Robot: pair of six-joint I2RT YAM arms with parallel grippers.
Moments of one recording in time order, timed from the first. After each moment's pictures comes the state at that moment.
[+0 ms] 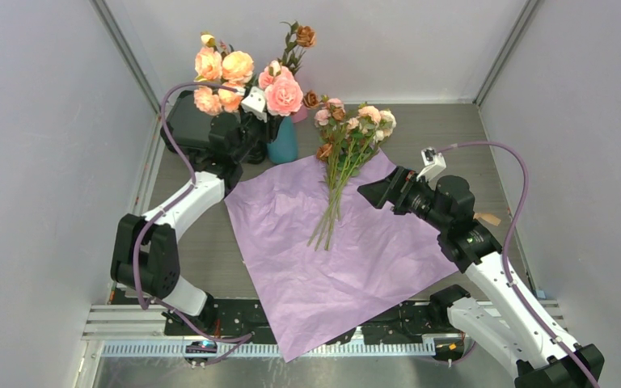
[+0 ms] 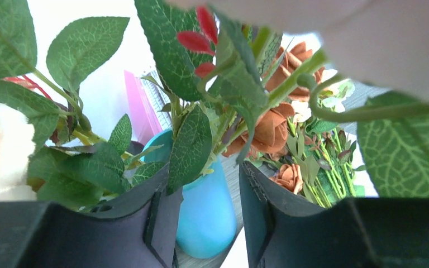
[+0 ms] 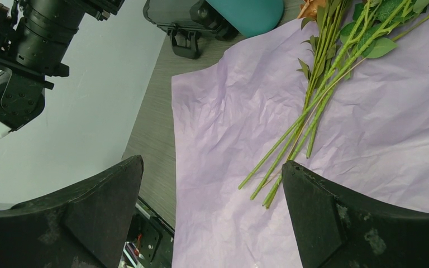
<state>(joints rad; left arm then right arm) -0.33 1.53 1.09 0.47 0.18 0.10 0.38 0.75 0.67 -0.14 -0.29 0.71</state>
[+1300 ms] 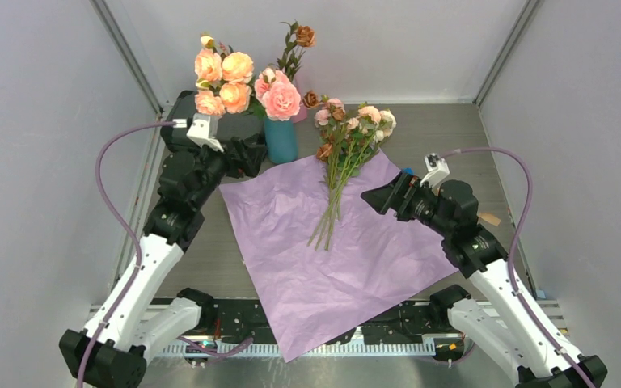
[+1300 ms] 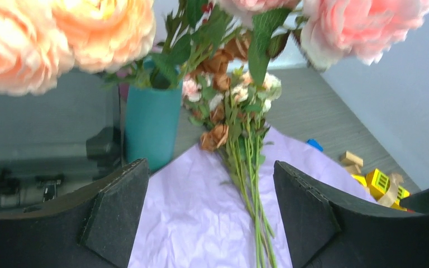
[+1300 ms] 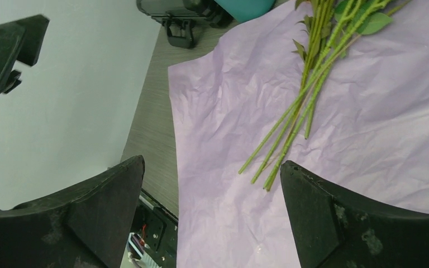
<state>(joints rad) -0.33 0.93 0.90 0.05 0.11 -0.27 0.38 0.70 0.68 -0.23 -0.30 0.74</state>
